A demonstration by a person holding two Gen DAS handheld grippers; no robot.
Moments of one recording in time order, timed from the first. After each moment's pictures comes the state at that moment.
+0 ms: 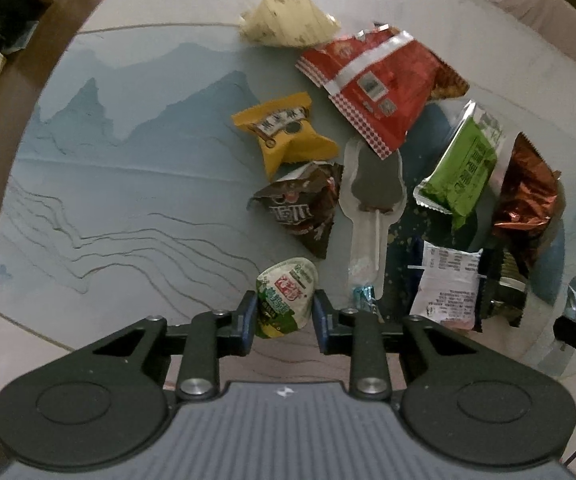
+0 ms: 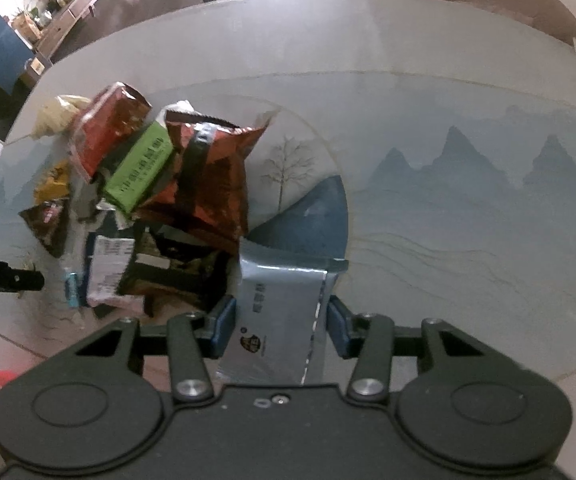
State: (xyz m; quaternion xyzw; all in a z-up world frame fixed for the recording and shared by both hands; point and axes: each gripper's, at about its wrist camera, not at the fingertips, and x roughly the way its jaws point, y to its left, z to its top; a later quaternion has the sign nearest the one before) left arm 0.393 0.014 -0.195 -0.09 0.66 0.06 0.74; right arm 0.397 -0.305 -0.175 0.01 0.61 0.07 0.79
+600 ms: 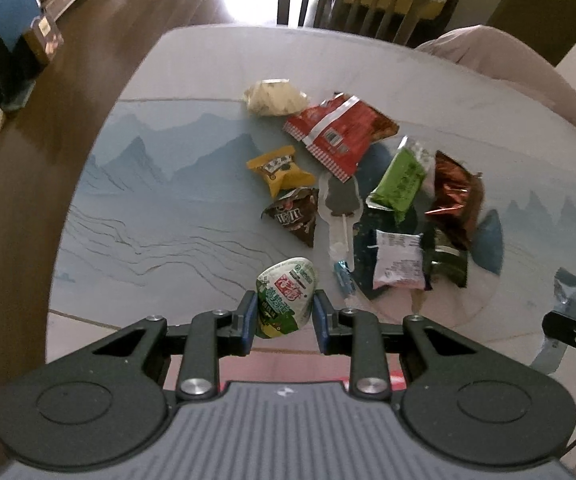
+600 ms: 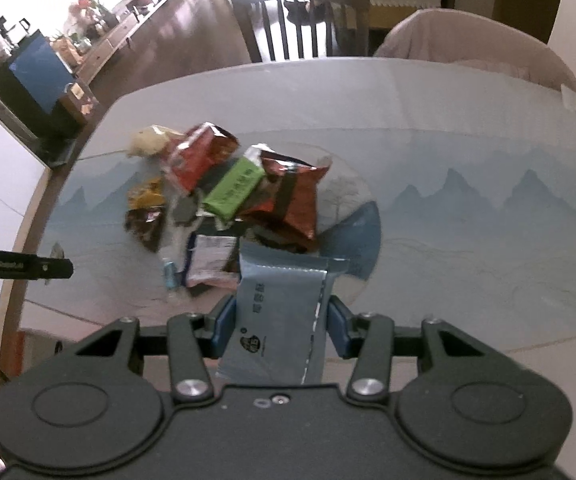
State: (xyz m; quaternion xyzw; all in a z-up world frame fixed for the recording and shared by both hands) left arm 0.315 0.012 -0.081 -0.06 0.58 0.03 0.81; right arm 0.327 -0.274 -0.084 0.01 0.55 0.11 0.83
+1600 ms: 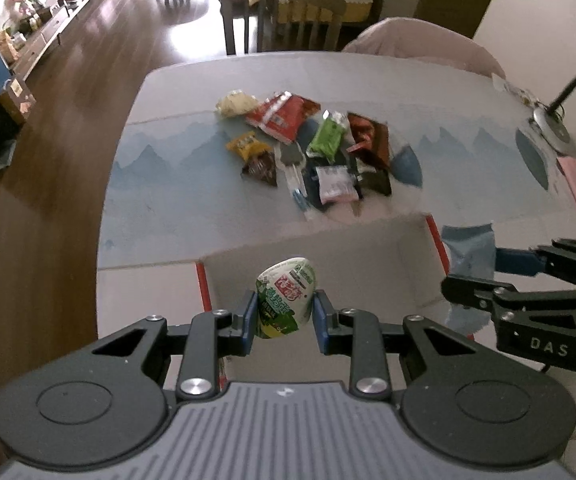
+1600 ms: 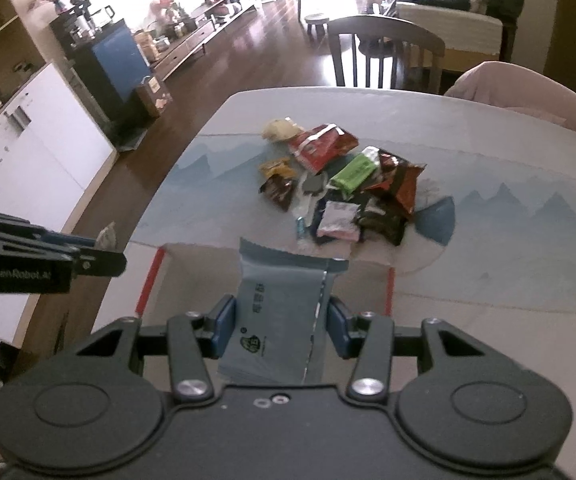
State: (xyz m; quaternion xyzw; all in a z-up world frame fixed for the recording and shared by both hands) left arm 0.154 -0.001 0.015 0.00 0.55 -0.05 0.83; right arm 0.190 -0.207 -0.010 -0.01 0.51 0.20 0.84
